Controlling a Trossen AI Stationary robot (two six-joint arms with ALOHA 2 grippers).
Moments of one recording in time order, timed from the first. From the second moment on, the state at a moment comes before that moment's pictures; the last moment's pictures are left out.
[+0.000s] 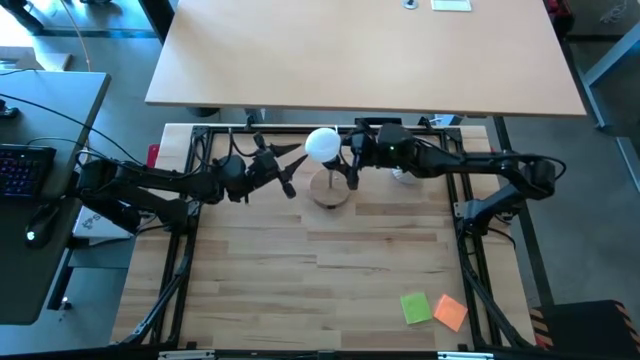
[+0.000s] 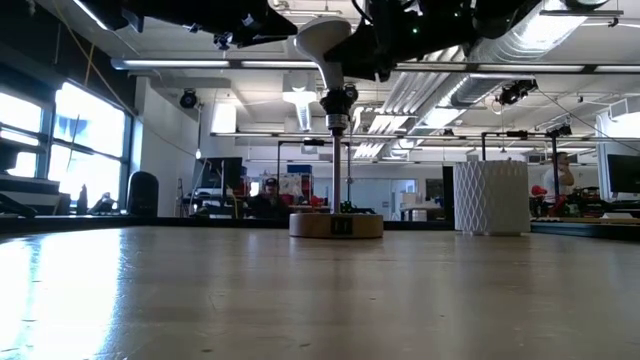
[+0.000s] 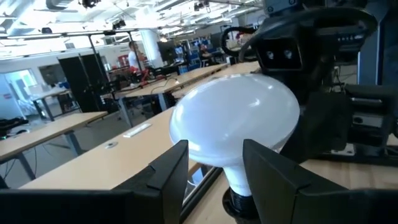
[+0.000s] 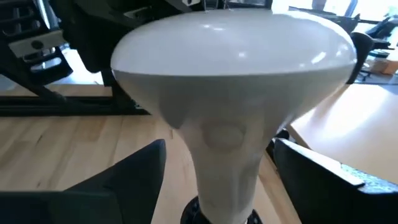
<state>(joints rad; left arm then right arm) 0.07 1.24 0.70 0.64 -0.50 0.27 -0.31 1.46 0.98 0.27 -0.12 -0.16</state>
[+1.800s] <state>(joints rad) 0.01 1.22 0.72 0.66 -0.61 0.35 -0.39 1.41 0.70 0.90 -0.25 0.13</state>
